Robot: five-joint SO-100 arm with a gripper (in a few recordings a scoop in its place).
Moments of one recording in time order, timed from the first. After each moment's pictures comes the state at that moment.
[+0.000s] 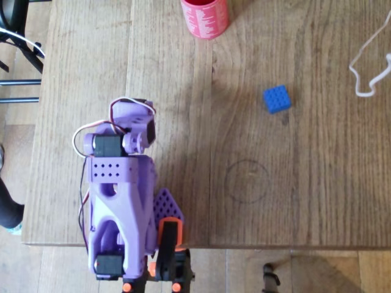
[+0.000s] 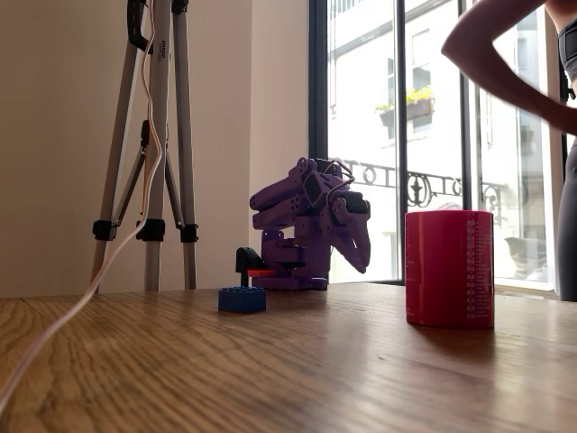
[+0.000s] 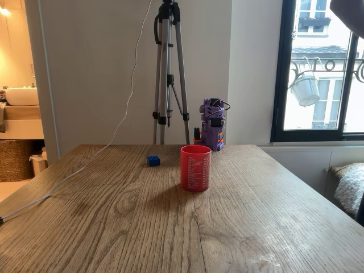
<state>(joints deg) 1.3 189.3 174.4 69.3 2.5</state>
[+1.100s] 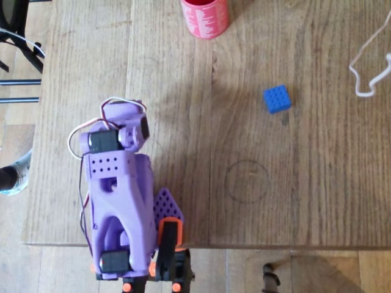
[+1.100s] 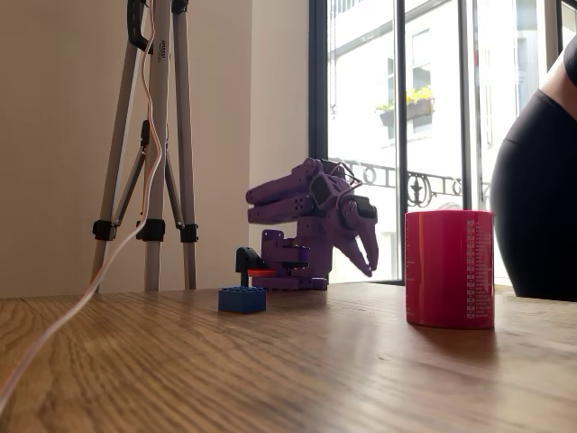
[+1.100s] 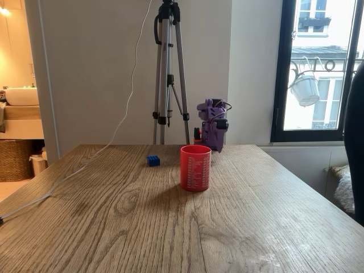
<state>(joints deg) -3.8 181.4 172.6 66.4 -2.6</state>
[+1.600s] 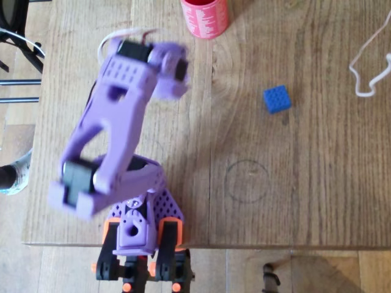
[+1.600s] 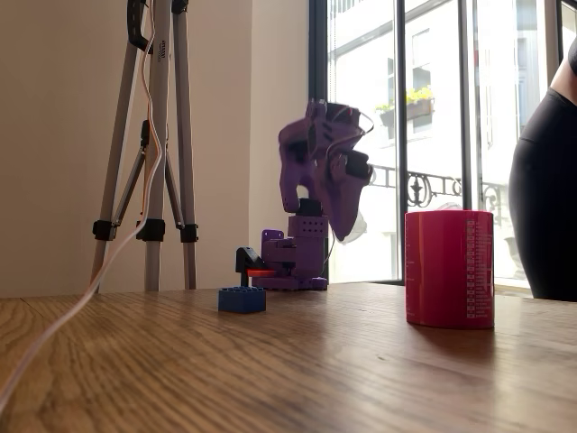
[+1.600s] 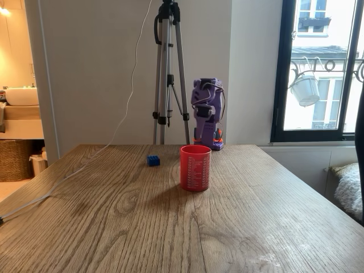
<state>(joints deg) 27.0 114.7 117.7 71.4 -19.0</state>
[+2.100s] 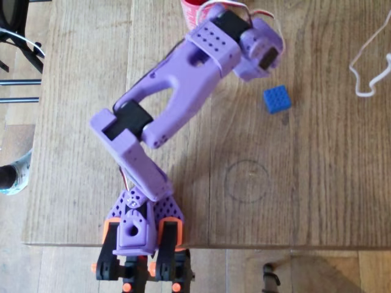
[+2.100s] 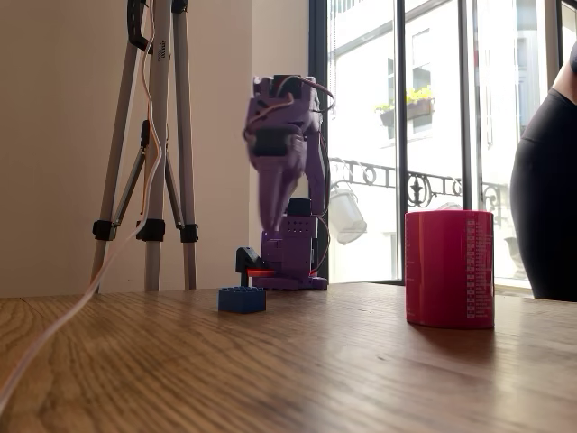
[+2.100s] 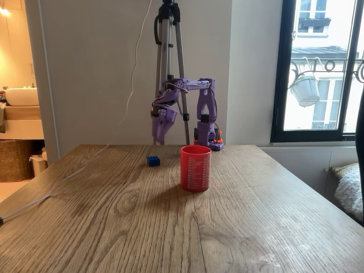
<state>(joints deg) 47.5 88.4 90.4 66.7 8.3</state>
